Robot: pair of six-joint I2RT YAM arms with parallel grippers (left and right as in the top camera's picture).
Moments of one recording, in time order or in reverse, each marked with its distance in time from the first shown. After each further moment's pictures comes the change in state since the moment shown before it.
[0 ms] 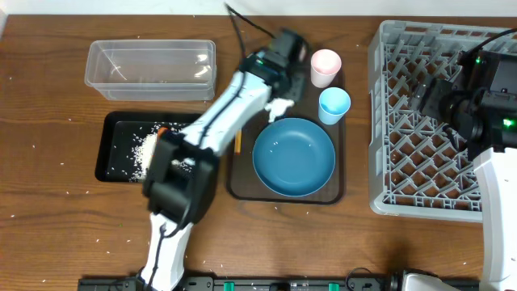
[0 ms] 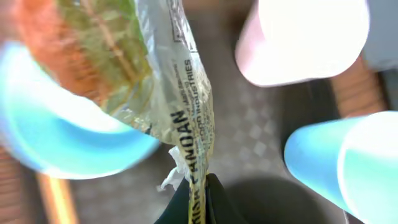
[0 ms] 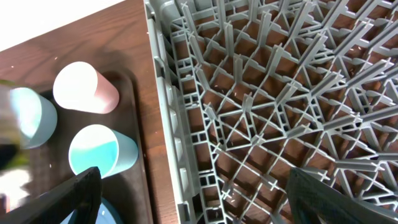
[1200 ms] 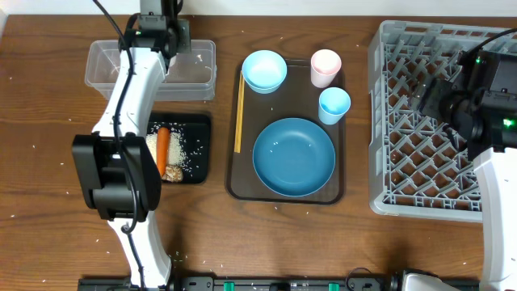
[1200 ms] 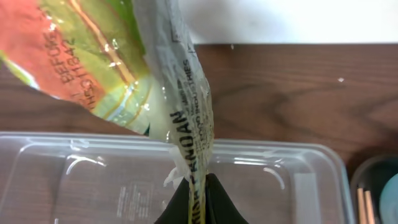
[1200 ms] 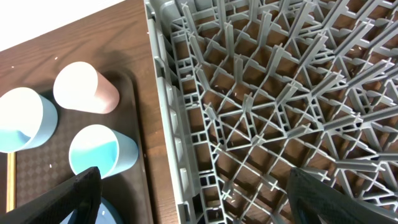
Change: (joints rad) left arm 0.454 -0.058 -0.018 0.153 -0.185 0.227; right arm 0.000 0.000 0.000 0.002 0.000 0.000
